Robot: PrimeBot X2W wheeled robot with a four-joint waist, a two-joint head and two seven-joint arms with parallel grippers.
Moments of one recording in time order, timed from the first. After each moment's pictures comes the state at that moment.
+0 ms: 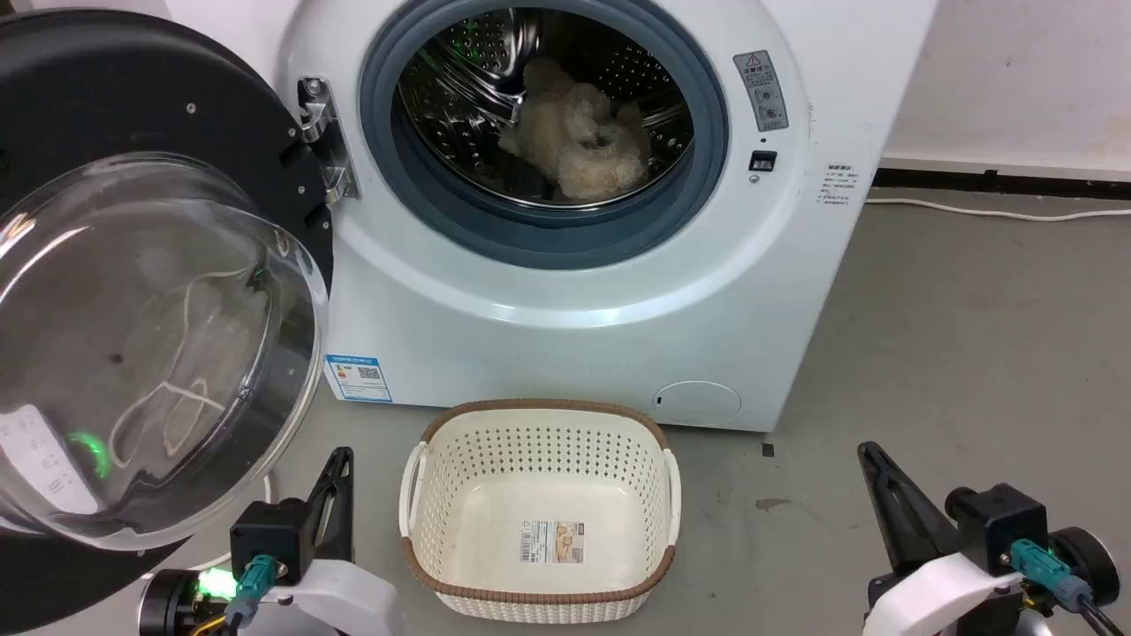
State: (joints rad) left arm 0.02 0.05 0.00 0.00 0.00 0.00 0.00; right arm 0.01 -0.05 0.00 0.01 0.00 0.13 0.00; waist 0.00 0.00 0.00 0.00
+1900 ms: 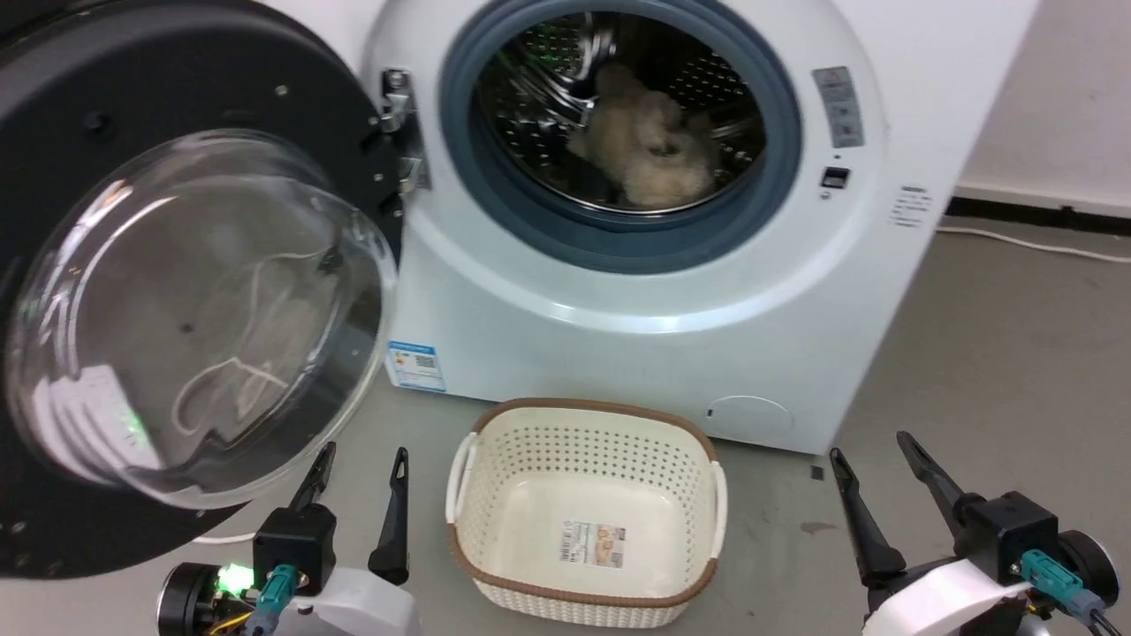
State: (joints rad) left arm 0.02 0.07 -0.05 0.01 0.00 0.00 -0.05; right arm 0.02 -0.06 0.00 0.01 0.03 0.13 -0.06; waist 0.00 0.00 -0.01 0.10
